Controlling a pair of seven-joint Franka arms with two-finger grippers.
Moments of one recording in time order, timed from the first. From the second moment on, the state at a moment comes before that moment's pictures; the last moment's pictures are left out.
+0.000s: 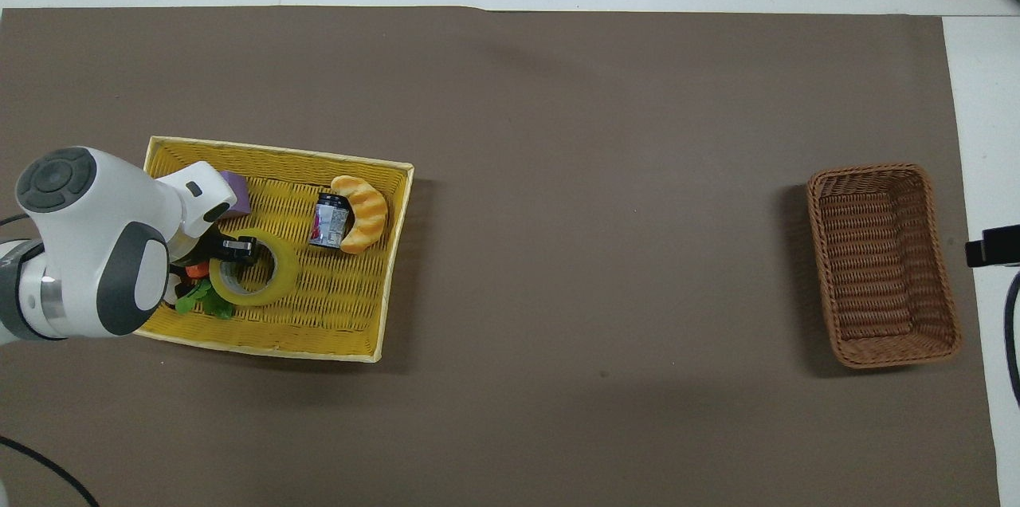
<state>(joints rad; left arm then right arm) -0.11 0.15 0.04 -2.17 -0.02 2.20 0.06 0.03 -0.13 -0.10 -1.55 -0.02 1.40 -0.02</state>
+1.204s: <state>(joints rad) -0.06 0.13 0.05 -1.64 -0.08 1.67 0.05 0.05 -0.16 -0.09 -1.64 0.09 1.44 -0.02</state>
